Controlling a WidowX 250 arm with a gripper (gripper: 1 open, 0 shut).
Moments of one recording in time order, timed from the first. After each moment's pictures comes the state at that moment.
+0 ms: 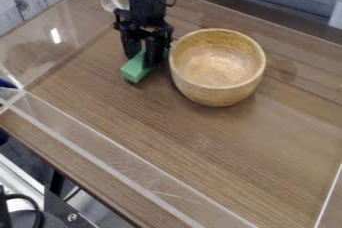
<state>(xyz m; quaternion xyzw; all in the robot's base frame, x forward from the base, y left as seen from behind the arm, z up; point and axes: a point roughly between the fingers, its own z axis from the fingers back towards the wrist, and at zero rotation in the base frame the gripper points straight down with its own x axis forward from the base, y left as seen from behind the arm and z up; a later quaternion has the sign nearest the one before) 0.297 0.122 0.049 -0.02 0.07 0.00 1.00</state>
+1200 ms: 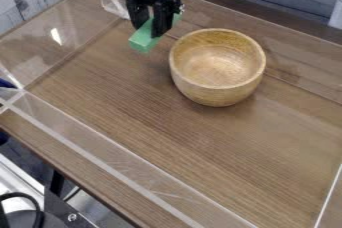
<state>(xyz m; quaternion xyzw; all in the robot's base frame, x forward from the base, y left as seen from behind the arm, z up) 0.316 0.102 0.090 -0.03 0.03 -0.01 1.00</state>
